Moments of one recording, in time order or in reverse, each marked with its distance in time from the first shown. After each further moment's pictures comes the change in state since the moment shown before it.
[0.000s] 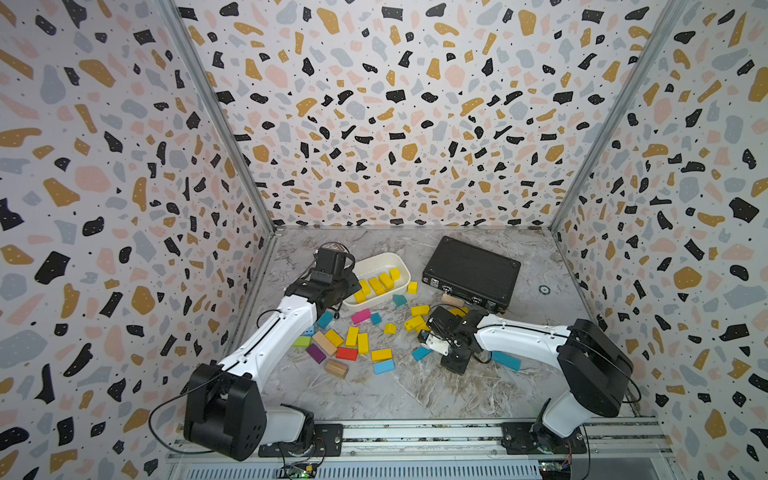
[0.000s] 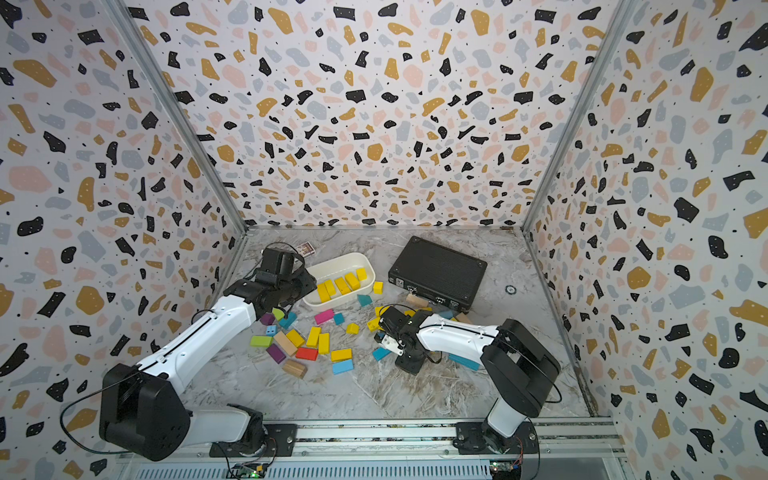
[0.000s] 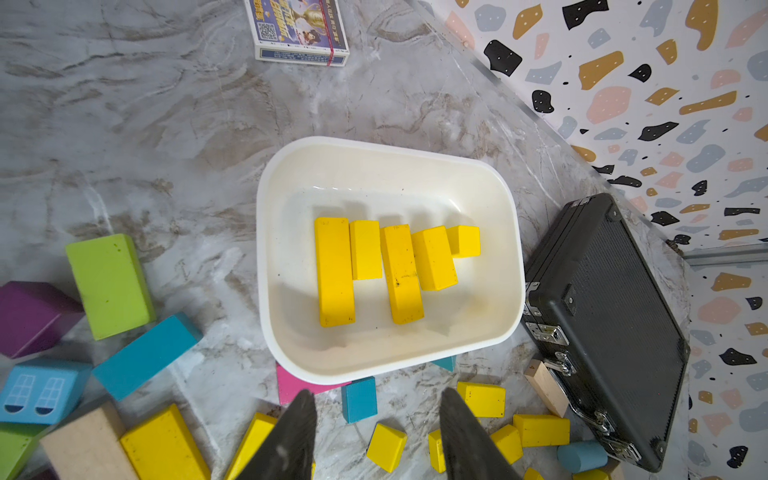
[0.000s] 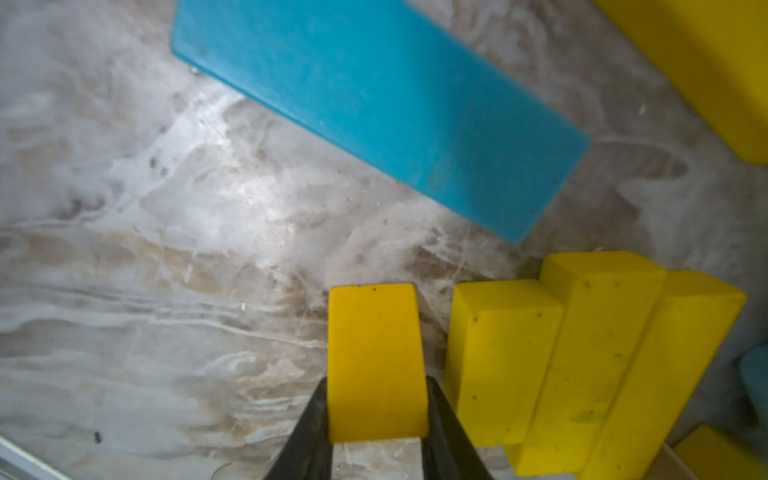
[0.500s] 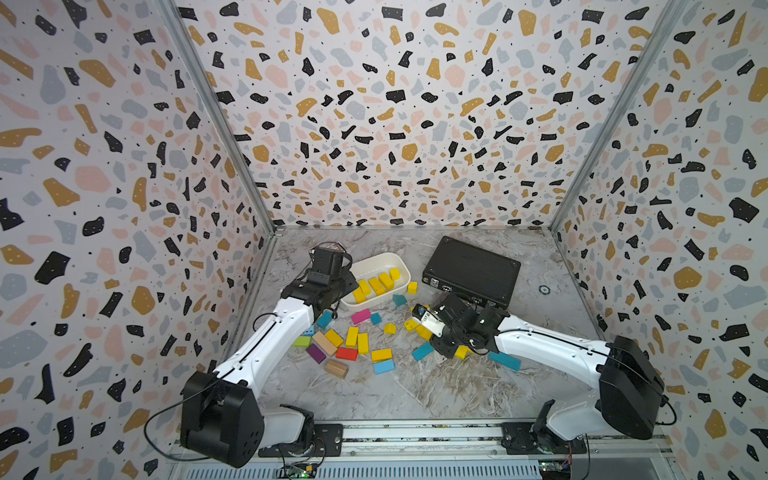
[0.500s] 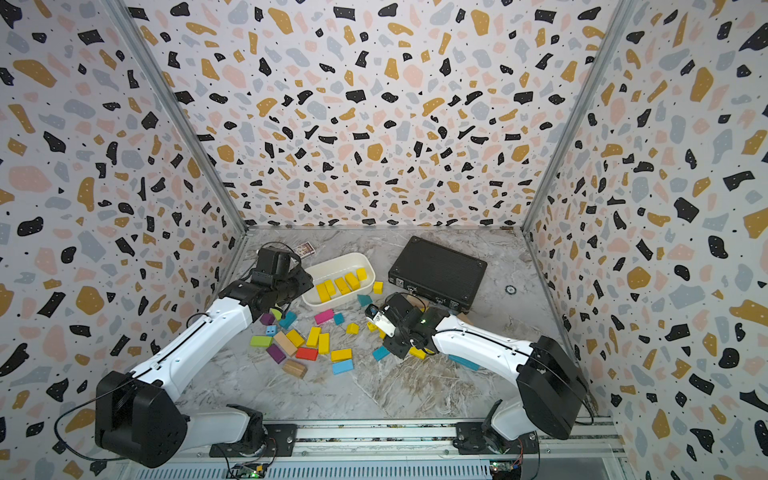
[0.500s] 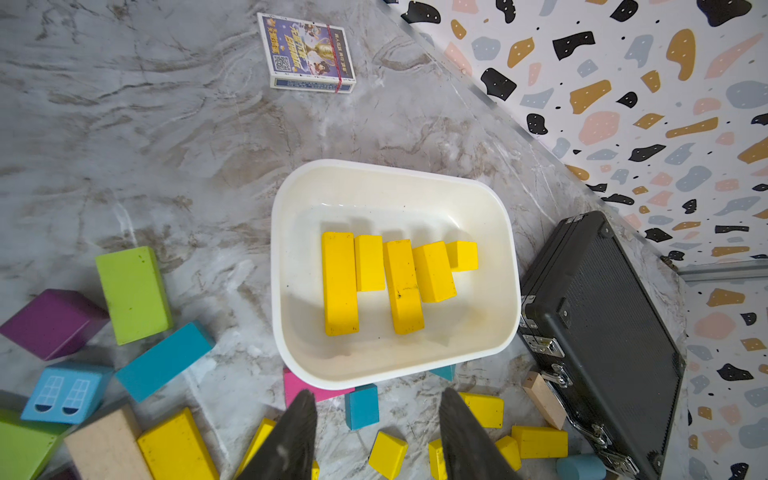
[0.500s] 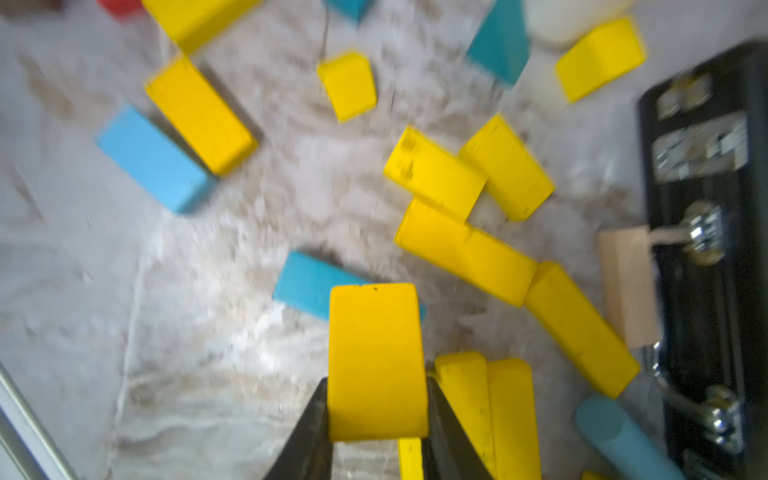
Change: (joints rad) left arm 0.009 -0.030 0.000 -0.009 -0.035 -0.001; right arm 0.002 -0.160 0.063 0.279 -0.005 0.099
